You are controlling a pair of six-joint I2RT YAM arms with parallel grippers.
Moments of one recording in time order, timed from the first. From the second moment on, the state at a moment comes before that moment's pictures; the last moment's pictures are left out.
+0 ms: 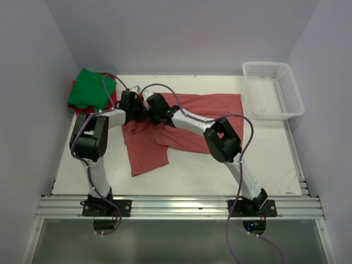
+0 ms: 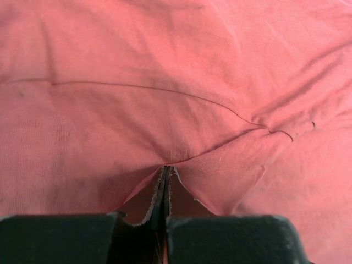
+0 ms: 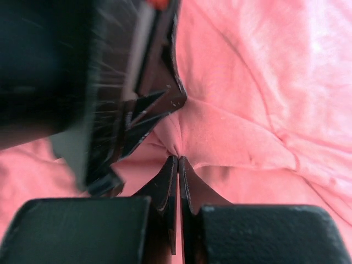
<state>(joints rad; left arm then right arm) -0.18 1.97 1.16 0.04 0.17 -0.41 0.82 2.38 1.93 -0.28 0.10 0.04</state>
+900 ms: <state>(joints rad) -0.20 1.94 1.14 -0.03 0.17 -0.41 0.82 2.19 1.87 -0.42 0.17 0.02</state>
